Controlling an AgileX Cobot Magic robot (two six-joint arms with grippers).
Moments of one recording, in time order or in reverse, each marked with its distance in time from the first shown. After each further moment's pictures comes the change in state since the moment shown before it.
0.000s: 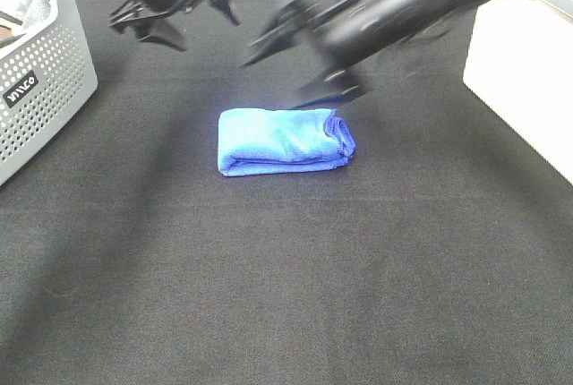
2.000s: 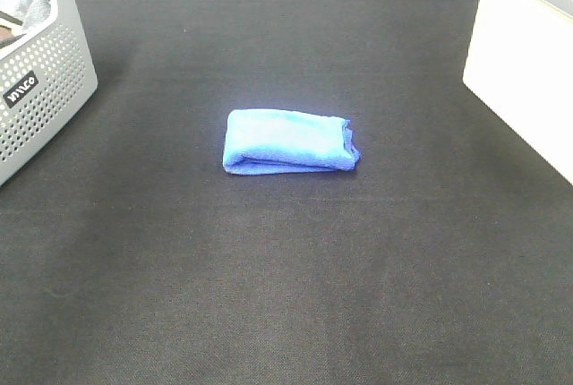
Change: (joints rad) left arm -0.003 -0.910 0.469 0.316 0.376 0.145; right arm -0.048 -0.806 0.201 -0.922 0.224 0.409
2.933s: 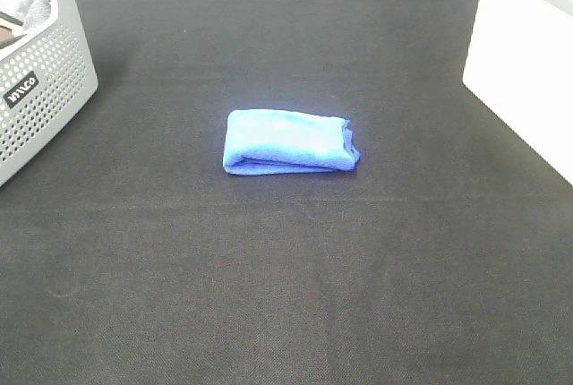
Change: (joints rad) left arm 0.000 -1.250 1.026 -0.014 -0.021 0.136; right arm 0.000 -1.012 0.983 -0.140 -0.071 -0.054
